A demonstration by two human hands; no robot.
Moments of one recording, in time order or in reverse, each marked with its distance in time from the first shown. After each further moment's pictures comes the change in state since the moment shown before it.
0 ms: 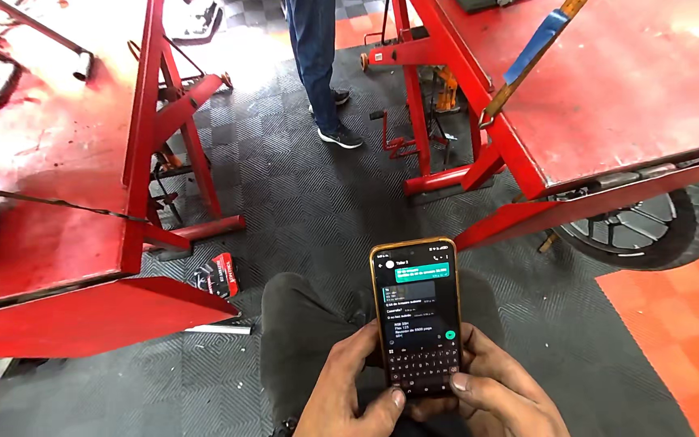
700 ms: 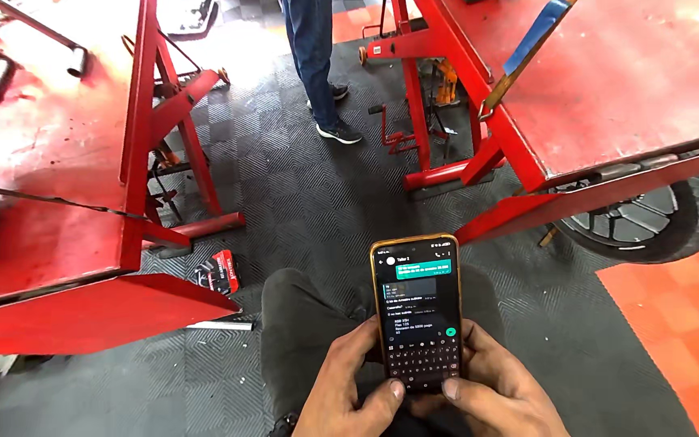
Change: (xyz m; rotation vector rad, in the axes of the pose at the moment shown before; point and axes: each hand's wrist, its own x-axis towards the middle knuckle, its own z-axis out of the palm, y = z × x) left_hand -0.001 0.001 0.003 0.008 0.009 -0.008; right_hand -0.005 0.002 -0.001 -0.073 0.001 -0.014
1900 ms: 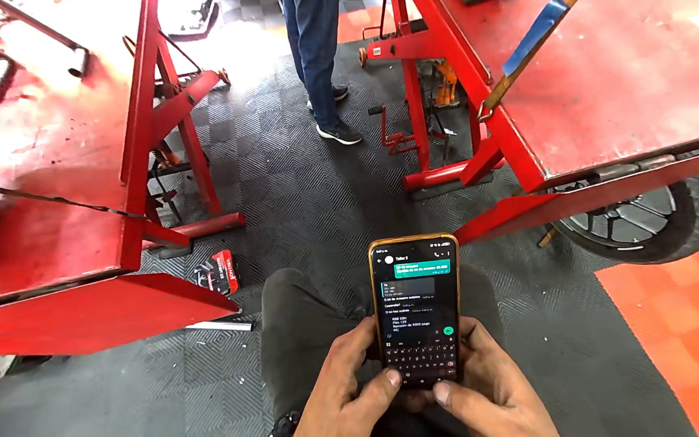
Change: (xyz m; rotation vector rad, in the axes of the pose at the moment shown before) left_hand 0.000 0.001 0.001 -0.015 0.022 -0.020; right_hand -0.001 0.005 0.008 -0.076 0.011 -0.070
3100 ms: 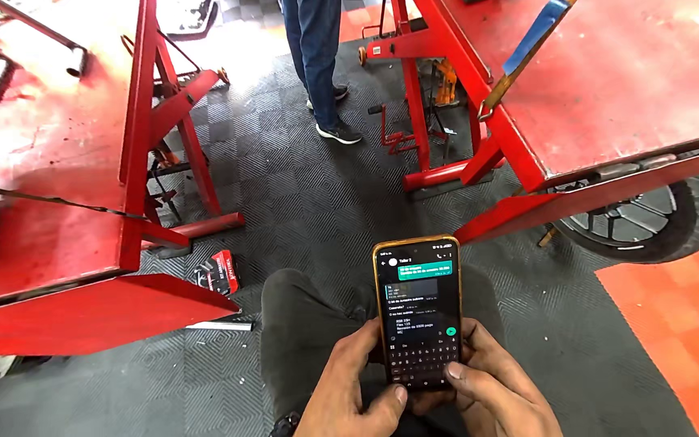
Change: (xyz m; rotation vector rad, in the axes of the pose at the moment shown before) left_hand 0.000 -0.001 0.000 0.019 -0.048 0.005; right_hand 0.001 0.001 -0.002 0.075 0.076 0.034
